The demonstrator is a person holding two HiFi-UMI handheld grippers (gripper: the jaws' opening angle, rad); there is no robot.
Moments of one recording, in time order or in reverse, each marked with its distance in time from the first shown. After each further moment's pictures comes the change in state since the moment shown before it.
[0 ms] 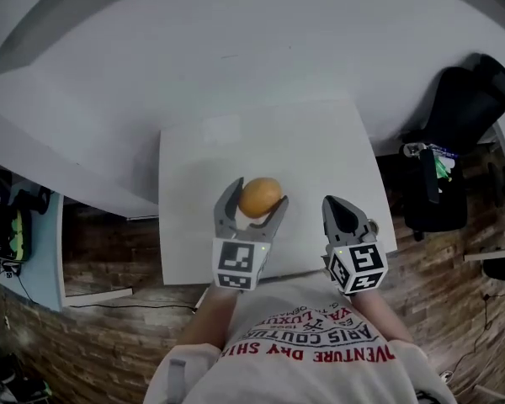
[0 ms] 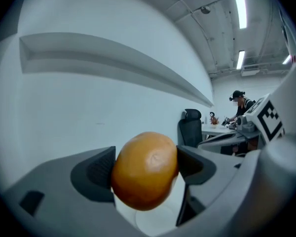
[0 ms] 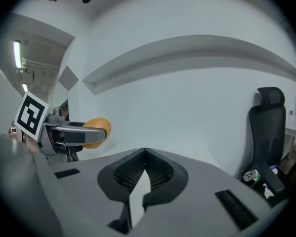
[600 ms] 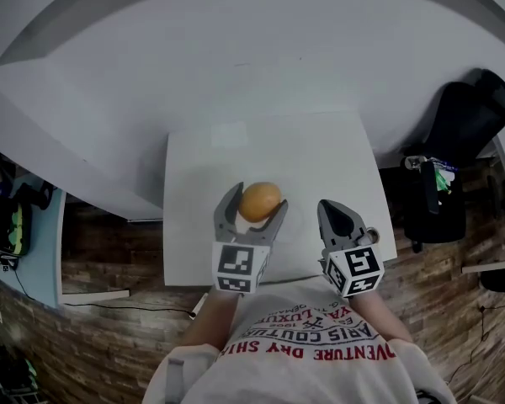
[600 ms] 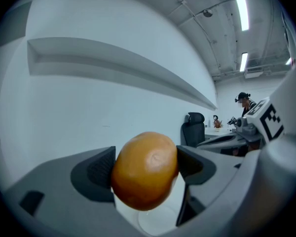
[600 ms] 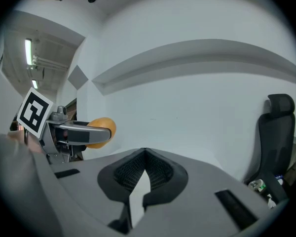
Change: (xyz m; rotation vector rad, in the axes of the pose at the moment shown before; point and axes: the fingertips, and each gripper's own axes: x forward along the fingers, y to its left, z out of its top) left arm -0.016 0.019 0.006 -0.029 -0.035 0.049; right arm 0.009 0.029 0.017 -0.075 -0.032 0.068
